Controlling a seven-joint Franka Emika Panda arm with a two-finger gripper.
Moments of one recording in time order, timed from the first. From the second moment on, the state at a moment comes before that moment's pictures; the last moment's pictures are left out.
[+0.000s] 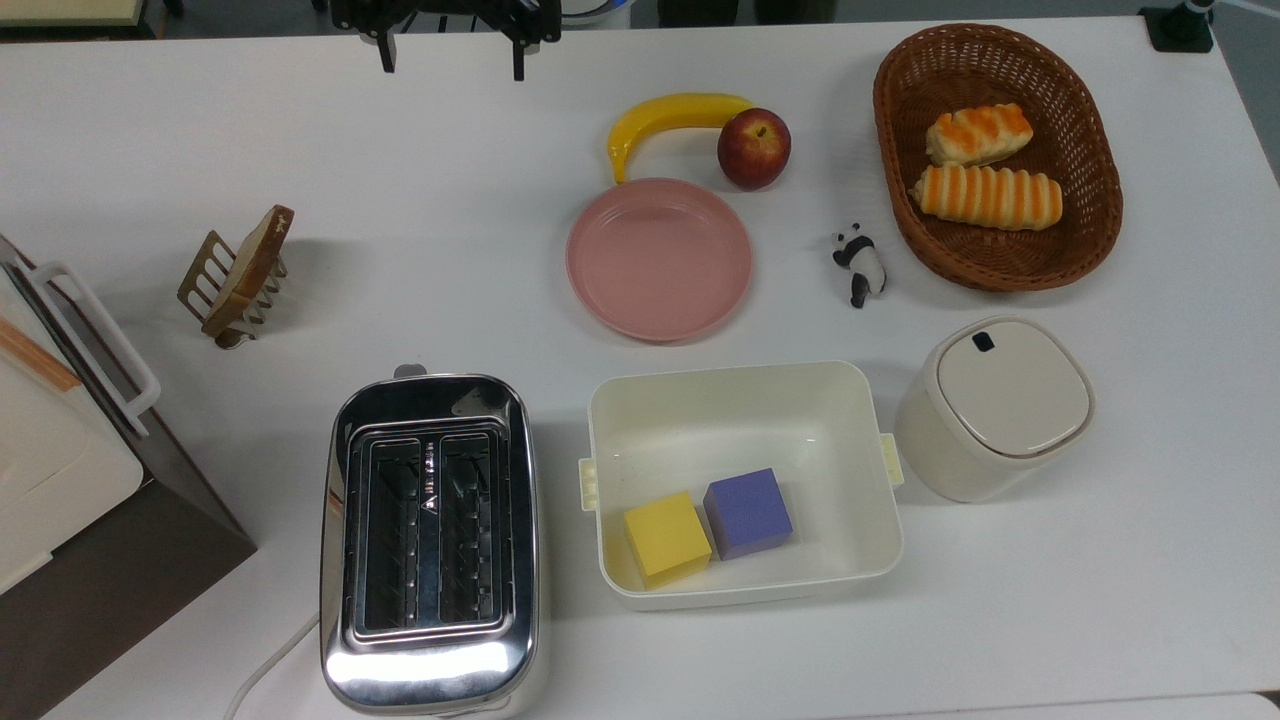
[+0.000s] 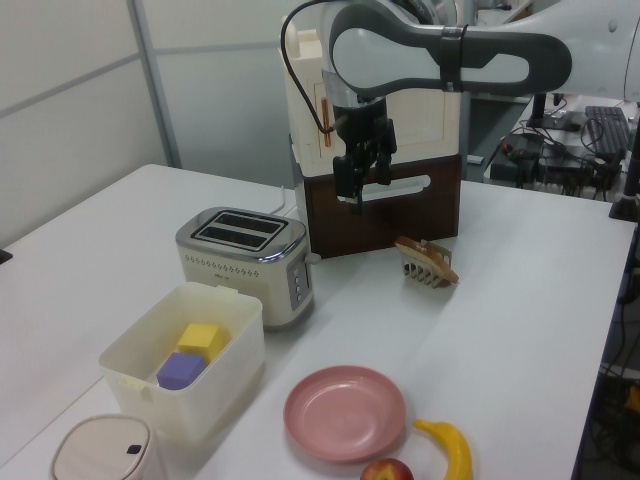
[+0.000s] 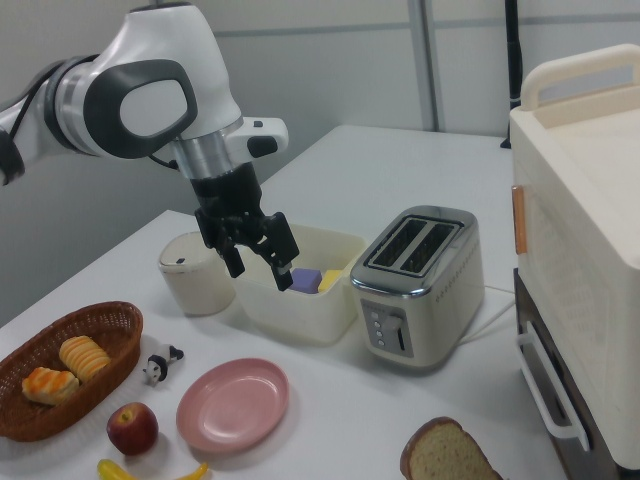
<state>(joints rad) 0.13 0.14 -0.17 -1.41 -0.08 1.53 -0.06</state>
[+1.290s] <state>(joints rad) -0.03 -0.09 -0.19 -1.93 -0.10 1.95 -0.08</state>
